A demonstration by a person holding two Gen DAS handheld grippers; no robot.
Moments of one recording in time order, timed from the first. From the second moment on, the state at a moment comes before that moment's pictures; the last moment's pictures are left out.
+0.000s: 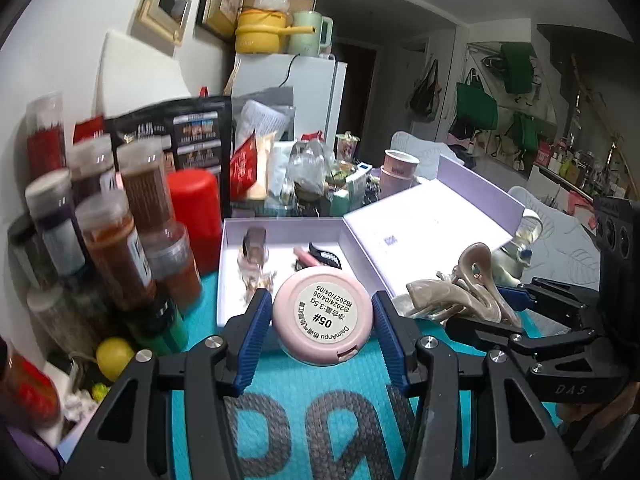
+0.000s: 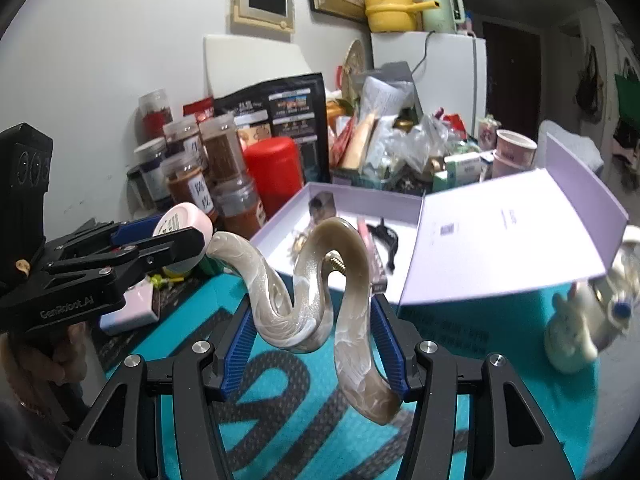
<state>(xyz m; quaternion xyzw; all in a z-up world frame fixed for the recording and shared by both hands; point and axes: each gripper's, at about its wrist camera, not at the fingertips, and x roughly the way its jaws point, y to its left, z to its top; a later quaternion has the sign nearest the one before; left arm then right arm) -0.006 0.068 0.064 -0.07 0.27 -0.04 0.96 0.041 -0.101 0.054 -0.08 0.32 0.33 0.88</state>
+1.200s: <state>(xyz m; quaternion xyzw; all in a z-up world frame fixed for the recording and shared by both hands) 0.126 0.112 0.081 -0.03 0.28 -0.03 0.96 0.156 -0.041 0.068 -0.10 0.31 0.33 0.88</state>
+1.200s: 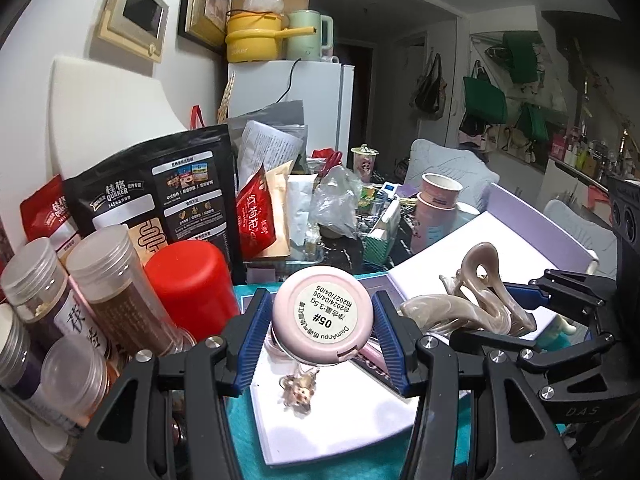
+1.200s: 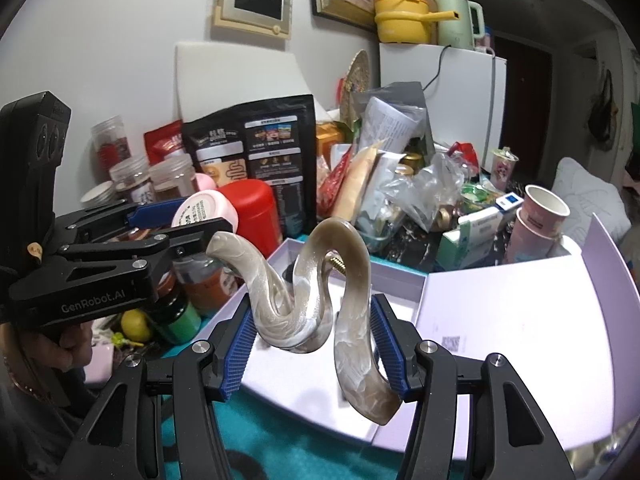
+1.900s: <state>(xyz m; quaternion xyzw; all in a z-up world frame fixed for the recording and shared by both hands) 0.185 0.124 0.013 -0.03 0.36 -0.03 0.93 0.211 -0.020 0.001 -0.10 0.39 0.30 0.87</state>
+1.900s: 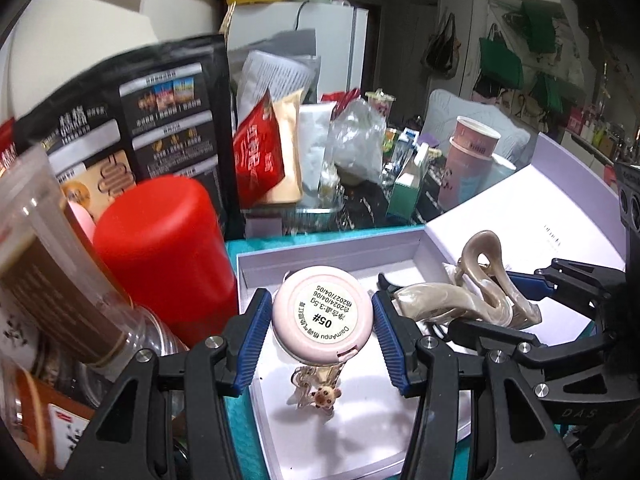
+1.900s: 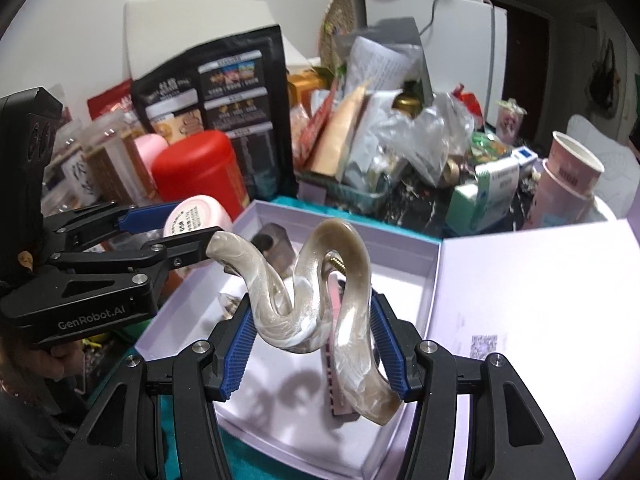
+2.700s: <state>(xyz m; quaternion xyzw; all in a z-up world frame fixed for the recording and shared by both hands) 0.212 0.108 -0.035 -0.01 0.43 -0.02 0.90 0.204 -0.016 -0.048 -0.16 0.42 0.26 0.86</state>
